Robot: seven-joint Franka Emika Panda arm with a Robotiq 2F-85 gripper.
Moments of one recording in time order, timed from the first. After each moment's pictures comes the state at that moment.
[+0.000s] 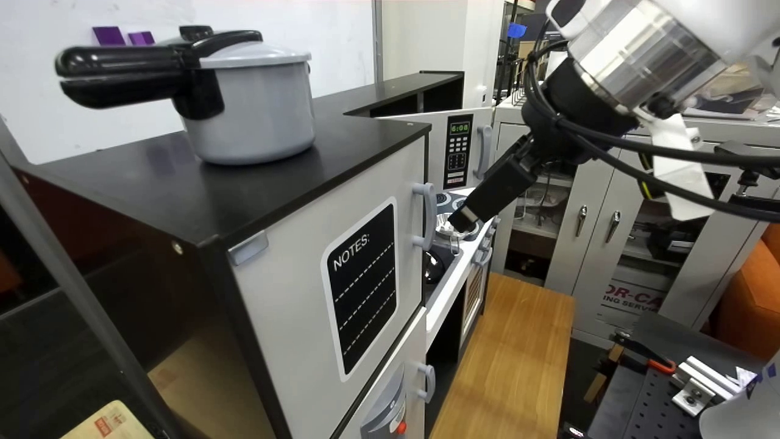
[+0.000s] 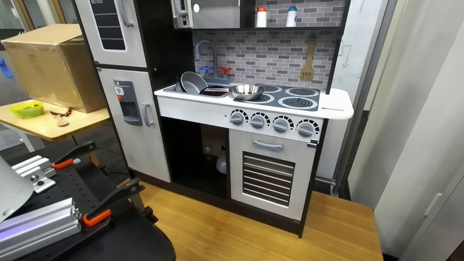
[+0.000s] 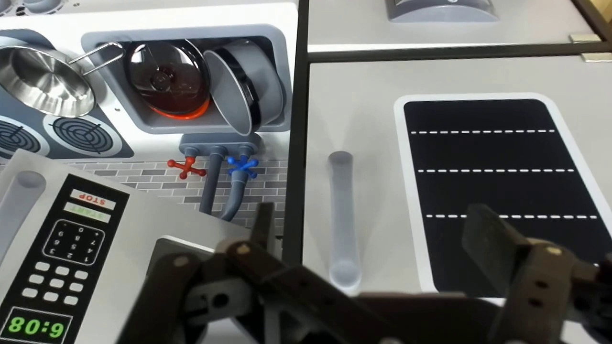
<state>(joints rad) 0.26 -0.85 0.39 -2.78 0.06 2.58 0.32</state>
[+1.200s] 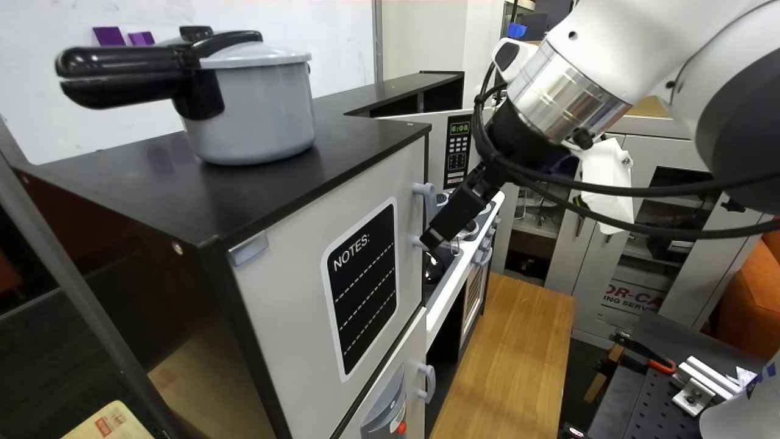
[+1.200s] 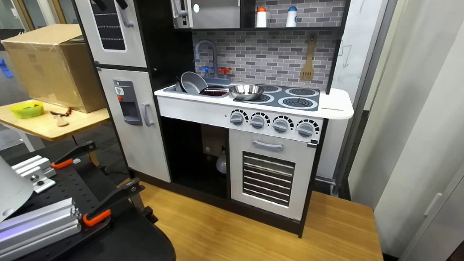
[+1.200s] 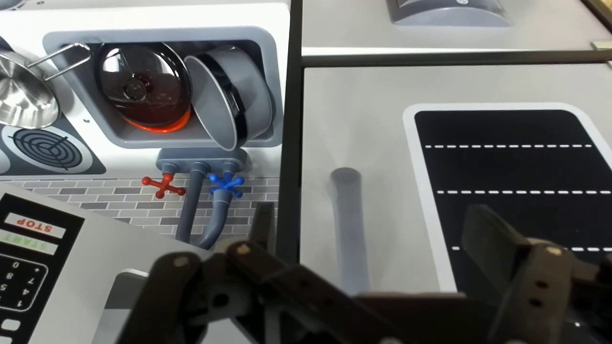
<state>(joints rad) 0.24 -0.65 0.36 -2.75 0.04 2.69 0.28</state>
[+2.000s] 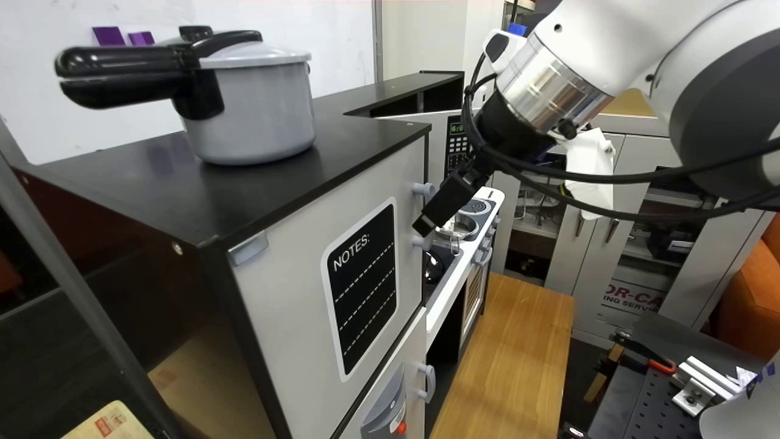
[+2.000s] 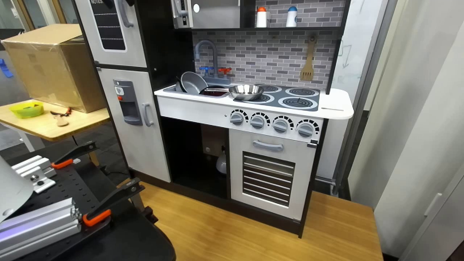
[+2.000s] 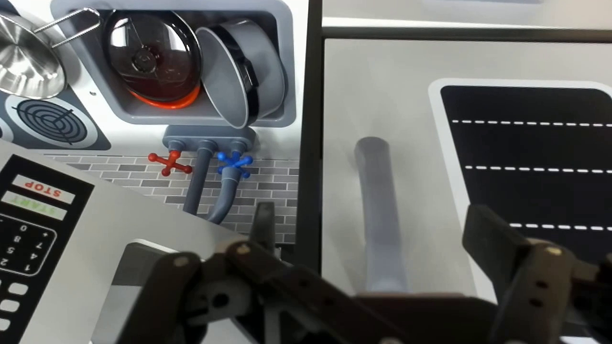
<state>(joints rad) 0.22 -0.62 0.34 -2.72 0.00 2.73 0.24</state>
